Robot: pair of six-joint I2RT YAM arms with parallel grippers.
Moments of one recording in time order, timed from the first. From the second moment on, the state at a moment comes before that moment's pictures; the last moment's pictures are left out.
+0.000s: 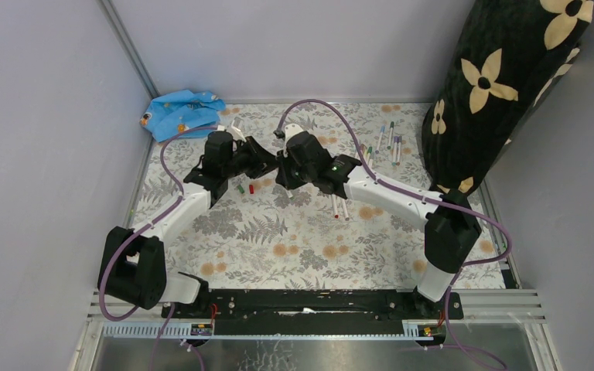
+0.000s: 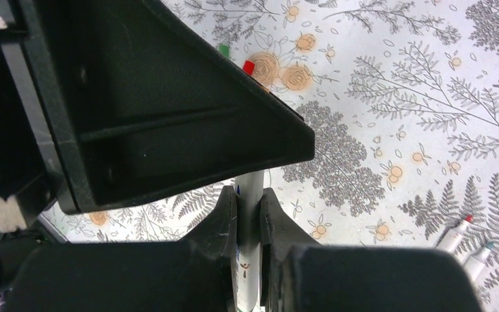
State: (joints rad) left arm -0.30 1.37 0.87 0.08 0.46 -0.95; right arm 0.88 1.74 1.43 -0.36 0.03 0.35
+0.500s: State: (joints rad) left arm -0.22 1.53 0.96 0.02 0.67 -0.95; right arm 0.87 1.69 1.22 -0.10 0.04 0.37
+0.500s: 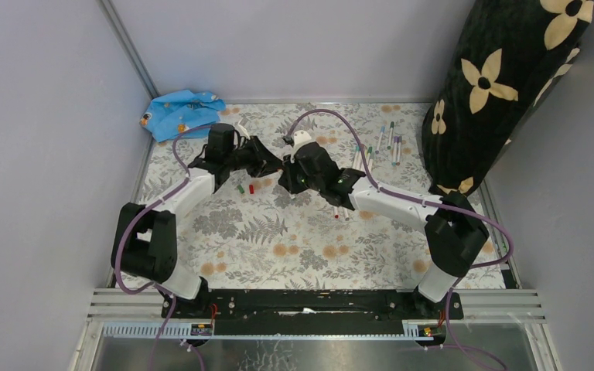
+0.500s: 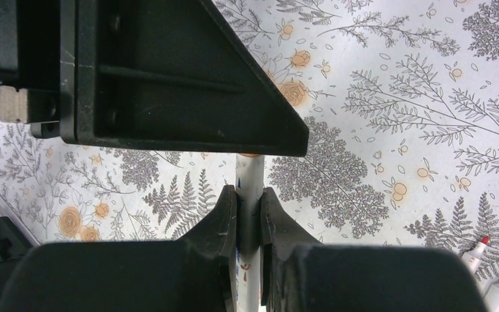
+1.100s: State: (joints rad) left arm -0.21 1.55 1.04 -0.11 0.66 -0.94; right arm 0.87 1.66 1.15 0.00 0.04 0.42
